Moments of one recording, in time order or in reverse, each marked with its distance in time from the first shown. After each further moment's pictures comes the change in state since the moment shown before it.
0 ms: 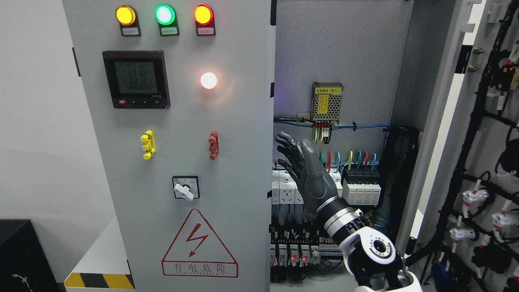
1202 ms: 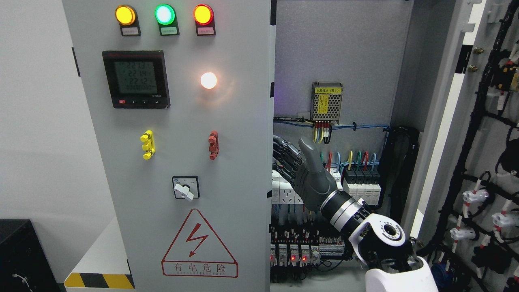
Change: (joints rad) left arm -0.011 -0.002 -0.001 -0.001 0.003 -0.007 -0.063; right arm -0.067 -0.041 -0.017 0.084 -0.047 0.048 0.267
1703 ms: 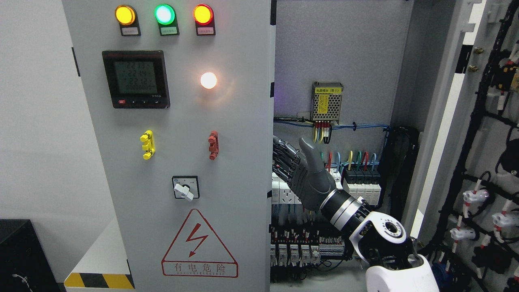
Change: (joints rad) left arm -0.001 -0.001 0.000 0.000 0.000 0.000 0.000; right arm -0.008 -0.002 -0.001 0.009 -0.070 0.003 0.016
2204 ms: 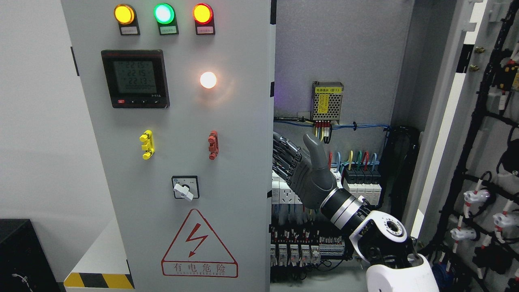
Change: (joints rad) left arm 0.000 0.000 0.000 0.000 0.000 0.000 0.000; right arm -0.006 -0.002 -0.001 0.002 -0.064 0.001 0.004
